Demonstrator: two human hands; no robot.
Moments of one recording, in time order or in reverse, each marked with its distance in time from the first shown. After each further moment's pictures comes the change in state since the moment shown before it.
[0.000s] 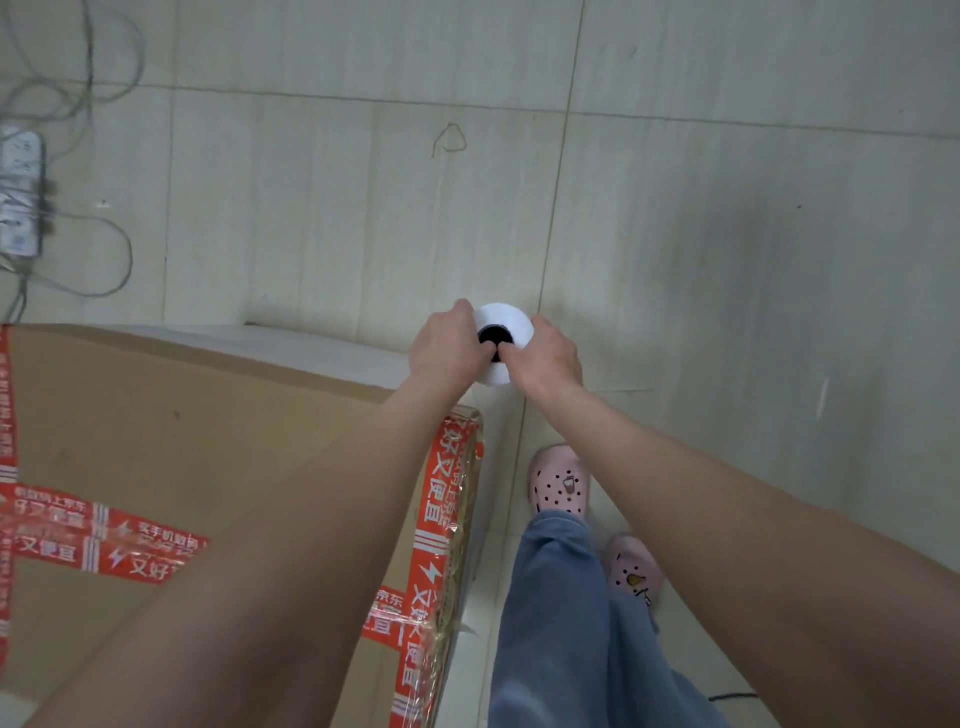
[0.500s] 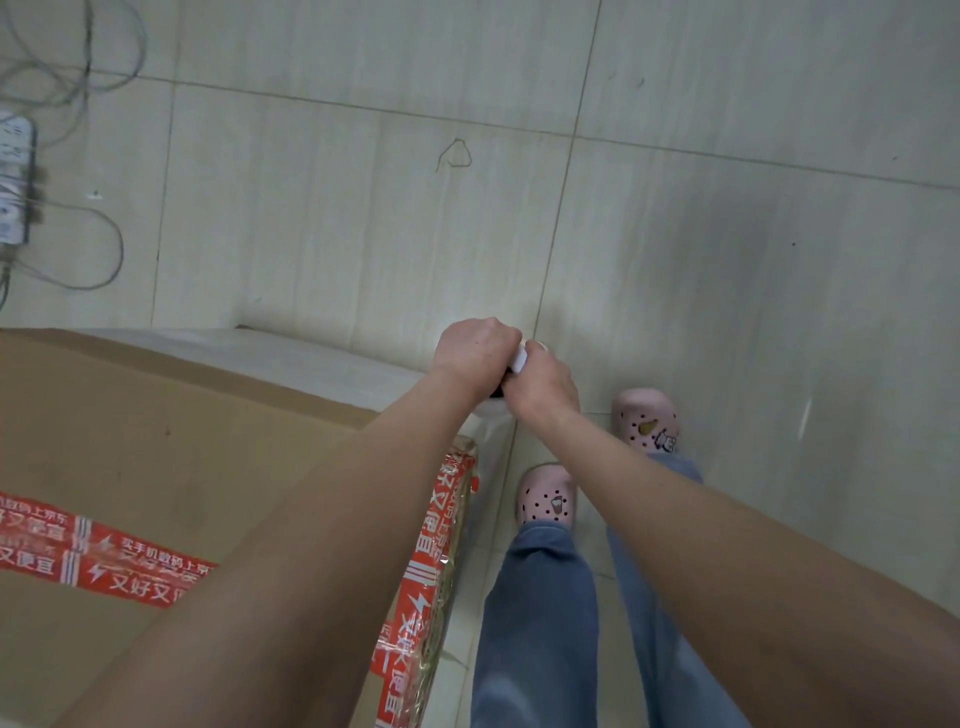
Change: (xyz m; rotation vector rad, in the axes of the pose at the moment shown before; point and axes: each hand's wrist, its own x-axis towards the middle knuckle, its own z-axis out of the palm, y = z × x) left_hand 0.020 0.029 -0.014 0.530 -0.101 0.399; right_hand 0.007 -0.013 -0.005 -0.122 -0.057 -0.027
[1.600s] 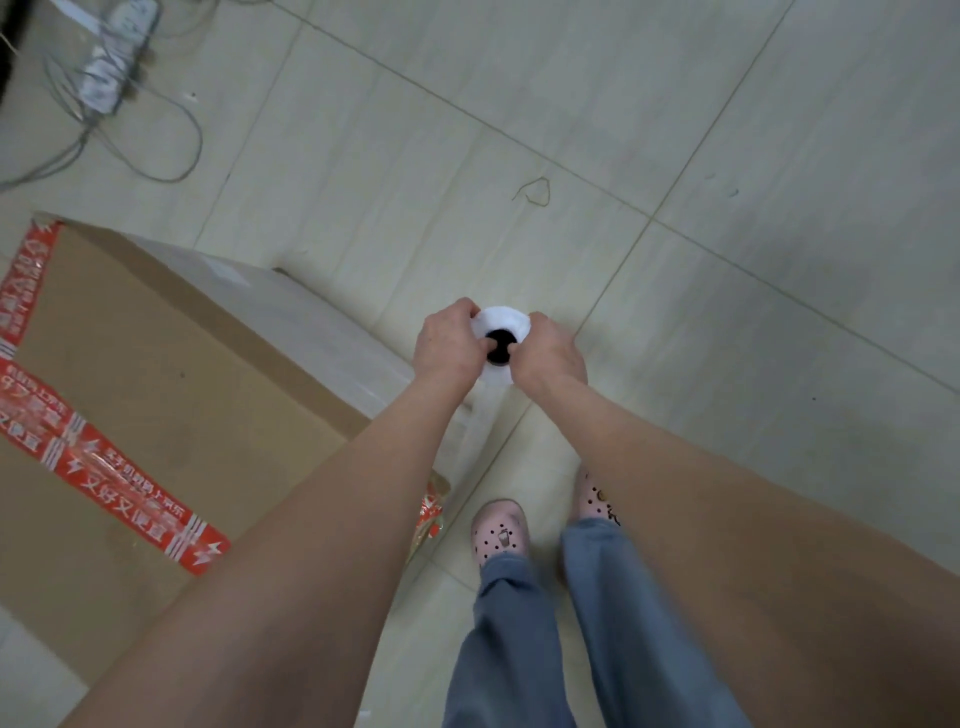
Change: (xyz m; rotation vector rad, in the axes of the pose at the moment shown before) left_hand 0.015 -0.047 -0.029 -0.978 0.285 -0.760; right_hand 0.051 -0.090 -0.050 -0.370 -0.061 -0.207
